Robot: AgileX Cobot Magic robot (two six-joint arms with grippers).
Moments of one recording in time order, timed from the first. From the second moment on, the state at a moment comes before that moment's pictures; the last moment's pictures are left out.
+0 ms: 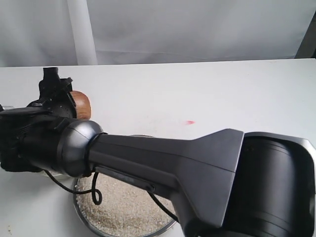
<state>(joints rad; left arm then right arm) 0.08 0.00 0.00 0.20 0.34 -0.34 1.15 2.43 -2.10 -1.02 0.92 -0.08</state>
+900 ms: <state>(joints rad) 0.08 0.00 0.00 0.20 0.34 -0.34 0.91 1.54 -0.96 -0.88 0.48 0.53</state>
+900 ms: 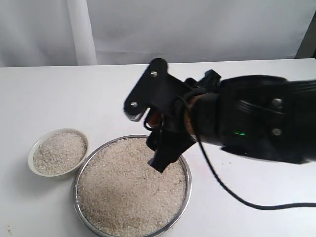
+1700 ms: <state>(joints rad) 0.08 0.00 0.00 0.20 0.34 -0.34 0.42 1.39 -0.44 0.02 -0.63 -0.11</state>
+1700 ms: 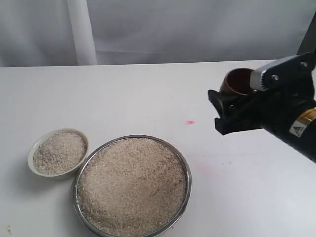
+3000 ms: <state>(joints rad) 0.08 0.00 0.00 0.20 0.34 -0.34 0.42 2.02 -0.41 0.28 -1.19 -0.13</state>
